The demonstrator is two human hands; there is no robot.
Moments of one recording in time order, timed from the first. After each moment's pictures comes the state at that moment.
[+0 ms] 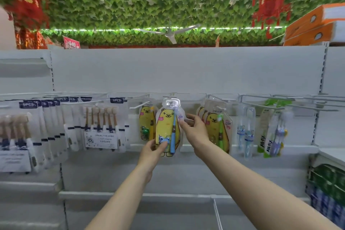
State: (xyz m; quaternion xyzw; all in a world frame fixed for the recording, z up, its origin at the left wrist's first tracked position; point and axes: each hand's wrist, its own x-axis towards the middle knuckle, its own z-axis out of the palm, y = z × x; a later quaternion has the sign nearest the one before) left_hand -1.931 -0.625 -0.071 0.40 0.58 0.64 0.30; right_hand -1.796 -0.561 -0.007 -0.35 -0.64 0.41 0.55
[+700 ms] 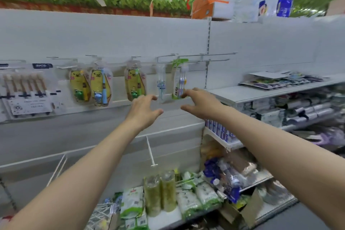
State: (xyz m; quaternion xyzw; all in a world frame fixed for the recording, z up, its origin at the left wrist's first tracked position) left_hand -1.715 -0.776 -0.031 0.72 0.60 0.35 0.03; right_hand -1.499 -0.775 -0.004 -0.54 -0.81 -0.04 0.22
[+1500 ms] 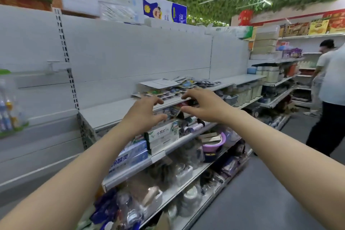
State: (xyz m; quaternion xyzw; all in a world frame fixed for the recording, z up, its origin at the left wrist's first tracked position) left_hand -1.157 -0.655 -0.007 0.87 0.38 0.30 0.06; right_hand -0.939 -0.729 0.016 -0.64 -0.73 -0.09 0.22
